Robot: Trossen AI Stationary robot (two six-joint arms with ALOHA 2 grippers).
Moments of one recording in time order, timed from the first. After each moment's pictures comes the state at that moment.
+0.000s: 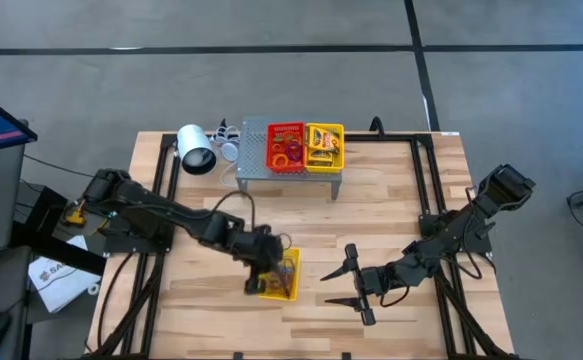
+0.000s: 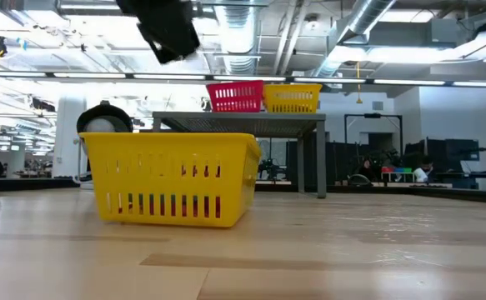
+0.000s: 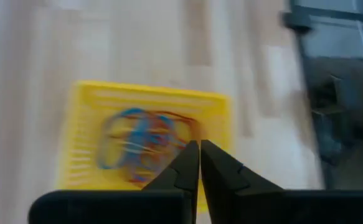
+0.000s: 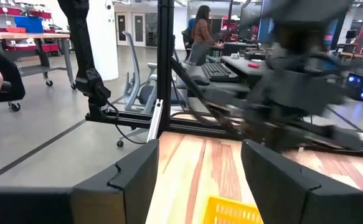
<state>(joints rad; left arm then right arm) -0.33 1.61 1.22 -0.54 0.00 -0.32 0.68 1.46 0.69 0.76 0.47 -0.02</state>
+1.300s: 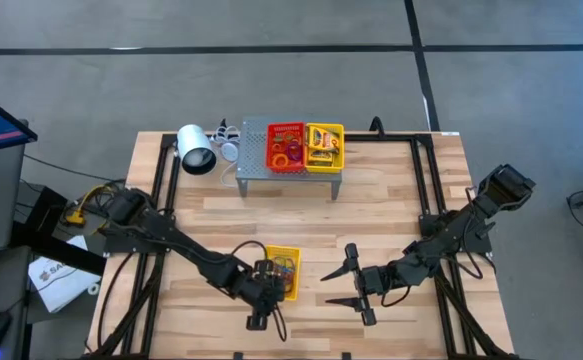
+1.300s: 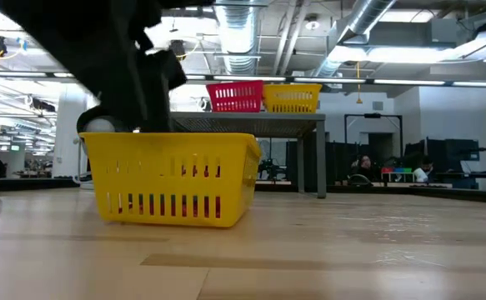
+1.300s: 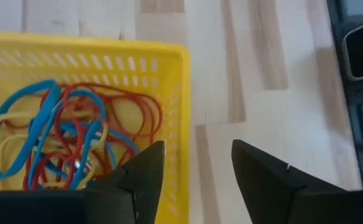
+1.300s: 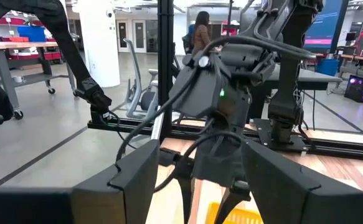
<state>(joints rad) -0.53 1.85 1.21 -0.39 -0.14 -0.43 0.68 1.46 0.69 0.79 0.47 -0.01</state>
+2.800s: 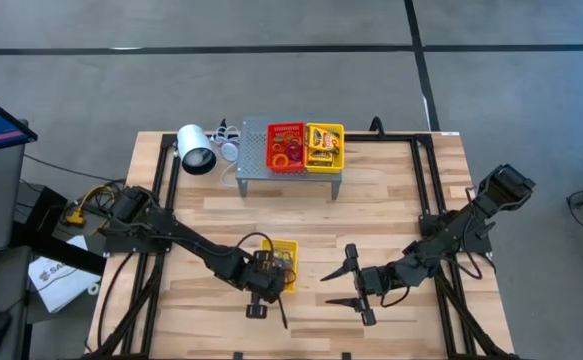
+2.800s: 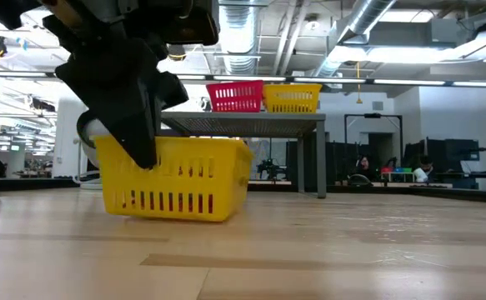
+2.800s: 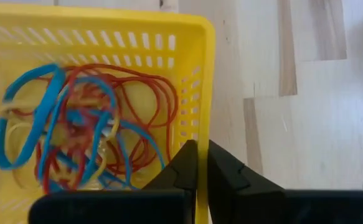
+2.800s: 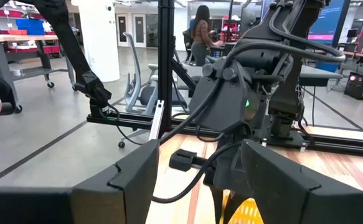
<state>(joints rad) -0.46 1.86 1.22 -0.51 -0.10 -0.38 0.68 1.46 0.69 0.77 0.47 -0.01</state>
